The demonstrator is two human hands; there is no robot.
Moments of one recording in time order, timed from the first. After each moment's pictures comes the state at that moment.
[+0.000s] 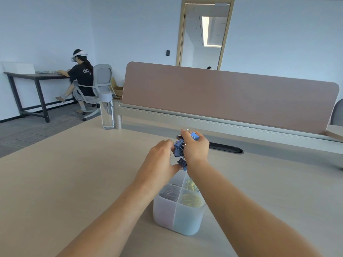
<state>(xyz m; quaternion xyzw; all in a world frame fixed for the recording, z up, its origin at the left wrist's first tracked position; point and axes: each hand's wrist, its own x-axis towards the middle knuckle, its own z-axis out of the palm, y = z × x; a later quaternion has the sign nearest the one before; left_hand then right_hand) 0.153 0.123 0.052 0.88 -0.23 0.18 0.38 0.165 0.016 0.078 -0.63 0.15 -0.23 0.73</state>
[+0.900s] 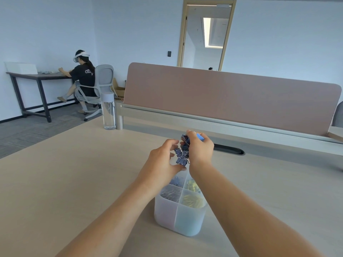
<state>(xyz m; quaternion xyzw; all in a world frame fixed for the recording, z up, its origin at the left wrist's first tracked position) 0.151 0.124 0.055 0.85 -0.22 0.11 0.46 0.162 0.012 0.081 -0.59 0.16 -0.25 0.75</state>
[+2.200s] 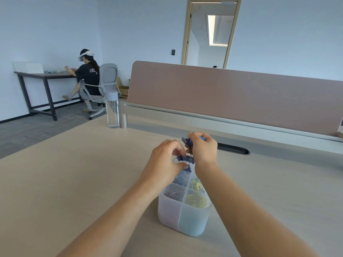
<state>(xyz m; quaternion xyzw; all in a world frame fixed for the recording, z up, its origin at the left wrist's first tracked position) 0.156 0.124 0.050 0.83 -0.24 0.17 0.47 0.158 0.009 0.082 -0.63 0.15 -0.22 0.73</state>
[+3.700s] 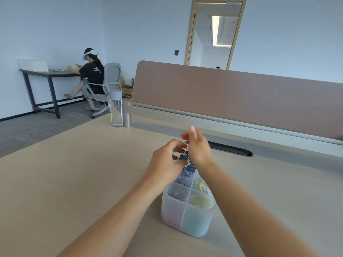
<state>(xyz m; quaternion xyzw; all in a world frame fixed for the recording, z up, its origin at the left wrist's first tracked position) 0.151 0.129 0.054 0.83 -0.19 0.11 0.52 0.174 0.018 0.073 -0.78 0.05 -0.20 0.59</state>
